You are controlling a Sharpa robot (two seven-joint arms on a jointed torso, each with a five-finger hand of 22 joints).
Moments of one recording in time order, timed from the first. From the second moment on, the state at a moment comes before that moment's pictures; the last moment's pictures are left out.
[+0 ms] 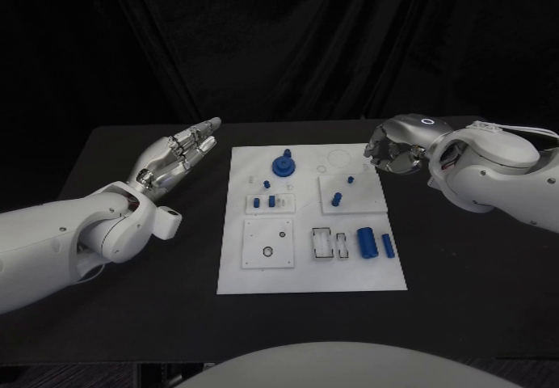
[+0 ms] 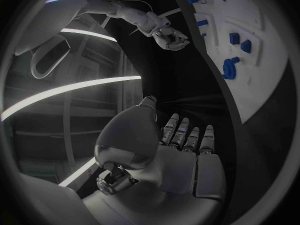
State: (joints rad) left arm 1.24 -0.96 -0.21 1.52 -0.29 -0.18 0.66; left_hand 1.23 0.16 -0.15 0.29 0.40 0.33 0.01 0.04 0.04 0.15 0.03 0.13 0.03 0.00 0.10 0.00 0.00 0.15 0.01 0.18 0.01 0.05; right arm 1.43 -1.04 -0.25 1.64 -1.58 -0.31 -0.21; right_hand 1.45 -0.20 0.50 0.13 0.24 0.99 0.12 0.13 0.27 0.75 0.08 0.57 0.69 1.31 0.00 1.19 1.26 0.17 1.05 0.10 0.55 1.31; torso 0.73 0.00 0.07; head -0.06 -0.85
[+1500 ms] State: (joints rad) left arm 1.23 -0.96 -0.21 1.60 -0.16 -0.08 0.68; left_hand 1.34 0.22 -0.21 0.28 0.49 0.31 -0.01 0.04 0.03 0.13 0.09 0.17 0.03 0.02 0.15 0.00 0.01 0.16 0.00 0.27 0.01 0.02; right arm 1.35 -0.99 -0.25 1.59 -1.70 -0.28 -0.20; right_hand 1.42 -0.21 0.51 0.14 0.23 0.94 0.10 0.11 0.26 0.83 0.08 0.51 0.53 1.31 0.00 1.18 1.19 0.17 1.12 0.11 0.55 1.31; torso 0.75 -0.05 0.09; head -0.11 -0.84
